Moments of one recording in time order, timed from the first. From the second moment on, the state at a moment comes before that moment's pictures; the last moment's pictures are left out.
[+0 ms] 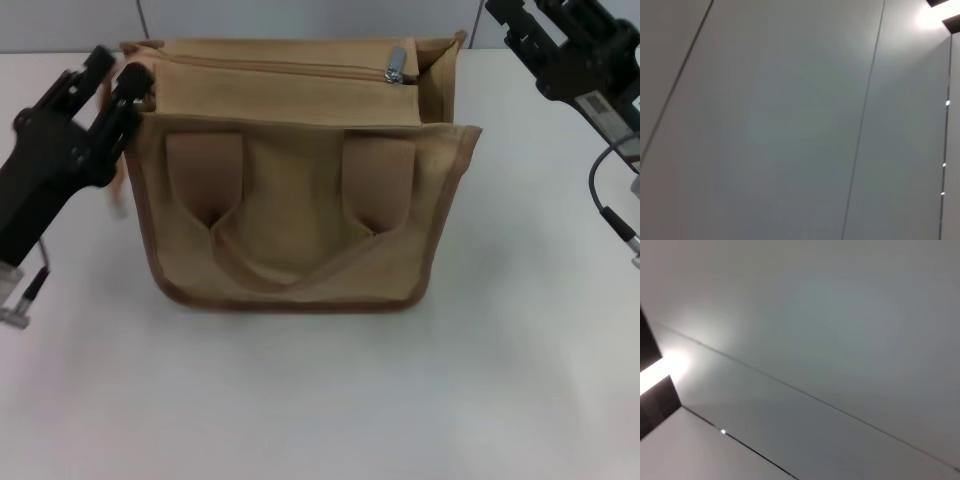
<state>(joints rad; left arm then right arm) -0.42 -2.07 0.21 0.08 1.63 1.75 -0.75 0.55 2.09 -0.87 -0.14 -1.02 -1.71 1.67</state>
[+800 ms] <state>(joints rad) -0.15 -2.05 0.33 0.31 1.67 1.97 -0.75 0.47 2.09 -0.87 -0.14 -1.20 -1.86 0.95</state>
